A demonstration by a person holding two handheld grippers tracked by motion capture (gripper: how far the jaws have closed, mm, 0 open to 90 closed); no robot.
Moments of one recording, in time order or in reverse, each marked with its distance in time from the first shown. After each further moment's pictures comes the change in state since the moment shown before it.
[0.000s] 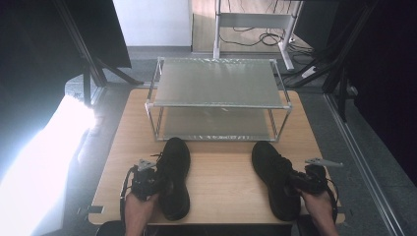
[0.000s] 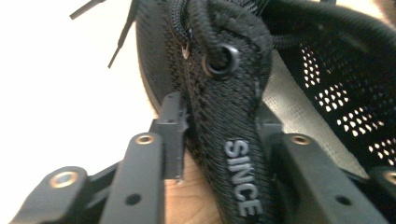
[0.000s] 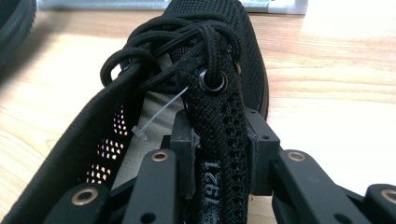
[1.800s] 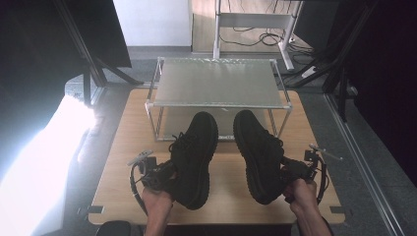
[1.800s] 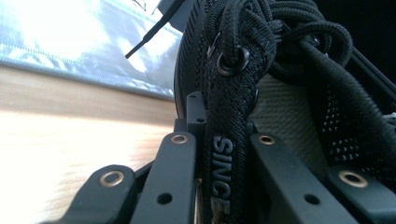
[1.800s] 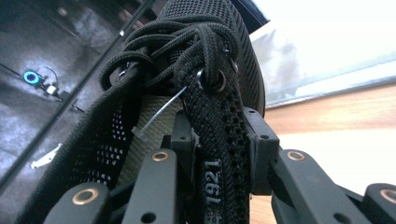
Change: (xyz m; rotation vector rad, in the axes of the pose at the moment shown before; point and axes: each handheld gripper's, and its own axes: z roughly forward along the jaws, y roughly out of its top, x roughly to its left) left arm -0.044 0.038 -0.021 -0.348 -0.391 -0.359; right arm 0.050 0.045 -0.005 -0.290 0.492 0.423
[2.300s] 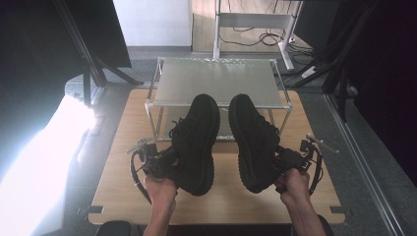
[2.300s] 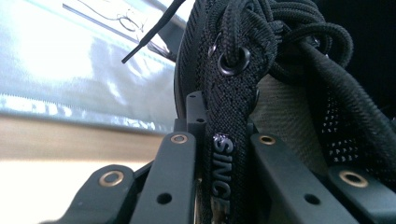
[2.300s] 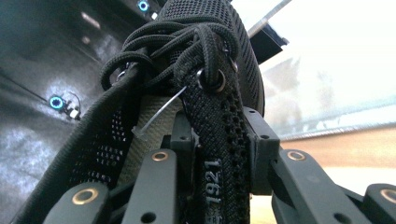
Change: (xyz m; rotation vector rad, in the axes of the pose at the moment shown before) left arm -0.024 0.036 0.005 -0.078 -0.016 -0.024; right arm 0.033 0.015 0.020 -0.087 0.049 0.033
